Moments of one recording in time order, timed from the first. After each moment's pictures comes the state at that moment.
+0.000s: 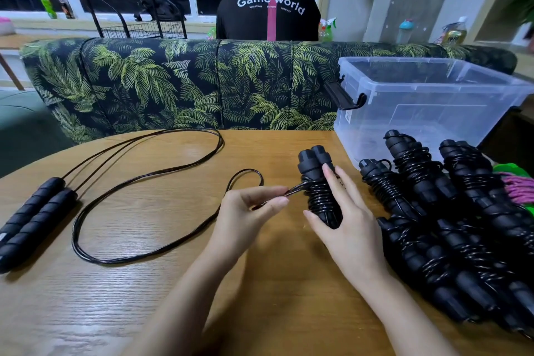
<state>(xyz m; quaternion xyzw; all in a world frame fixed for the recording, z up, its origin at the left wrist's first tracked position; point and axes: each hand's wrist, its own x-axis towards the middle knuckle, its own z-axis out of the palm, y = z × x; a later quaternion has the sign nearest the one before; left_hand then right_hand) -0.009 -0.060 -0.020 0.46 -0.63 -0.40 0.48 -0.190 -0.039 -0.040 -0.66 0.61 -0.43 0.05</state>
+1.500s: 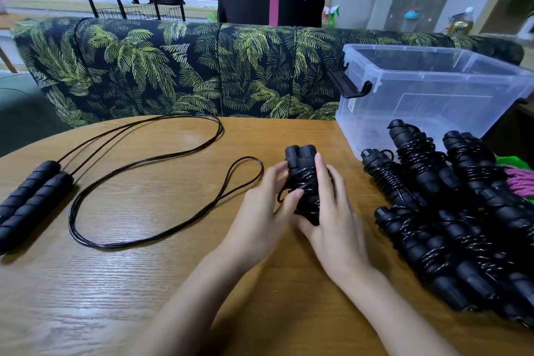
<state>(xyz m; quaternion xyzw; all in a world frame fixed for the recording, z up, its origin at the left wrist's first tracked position) -0.028 -0.051 -0.027 0.43 -0.72 -0.31 0.45 -0.169 -0.034 -0.049 -0.71 0.59 -0.37 -0.02</state>
